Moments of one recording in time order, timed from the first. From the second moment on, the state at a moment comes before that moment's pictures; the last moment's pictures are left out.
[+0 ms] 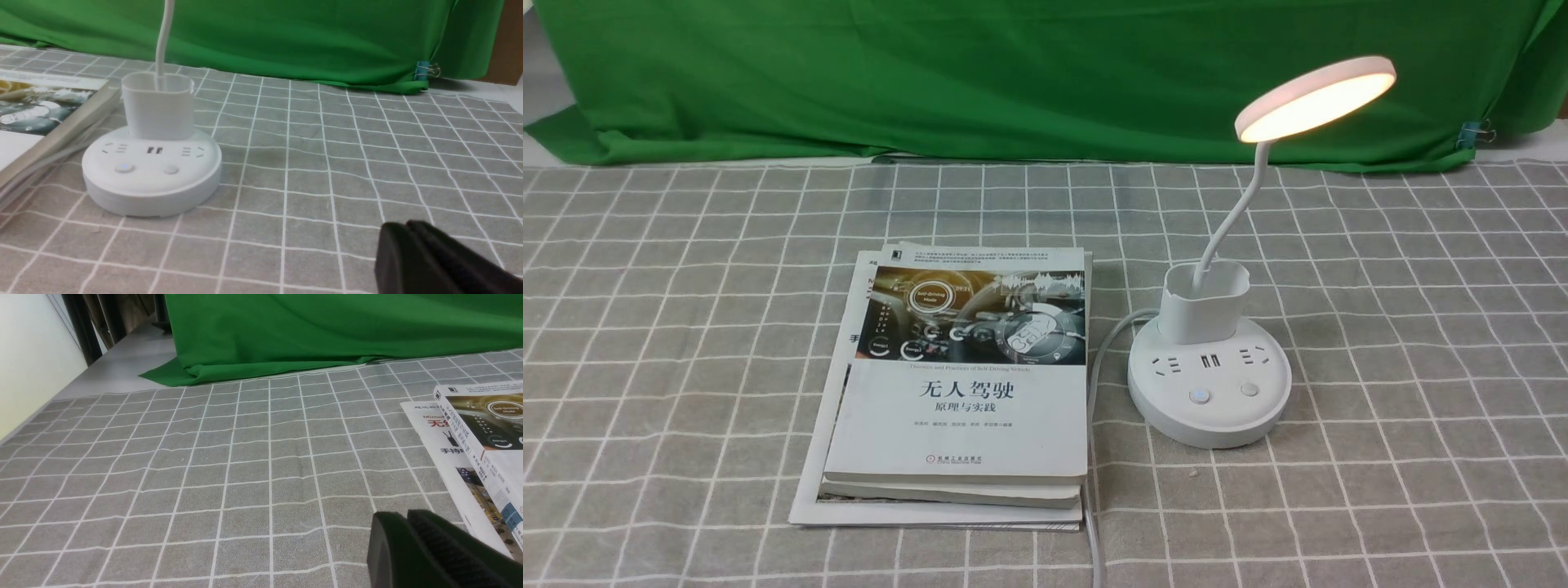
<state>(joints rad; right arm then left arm) 0.07 0.00 0.01 0.18 0.23 -0.28 0.08 0.00 0.01 0.06 0.23 0.11</state>
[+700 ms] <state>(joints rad) 0.07 0.00 0.01 0.18 0.23 -0.28 0.08 0.00 0.01 0.06 0.23 0.11</state>
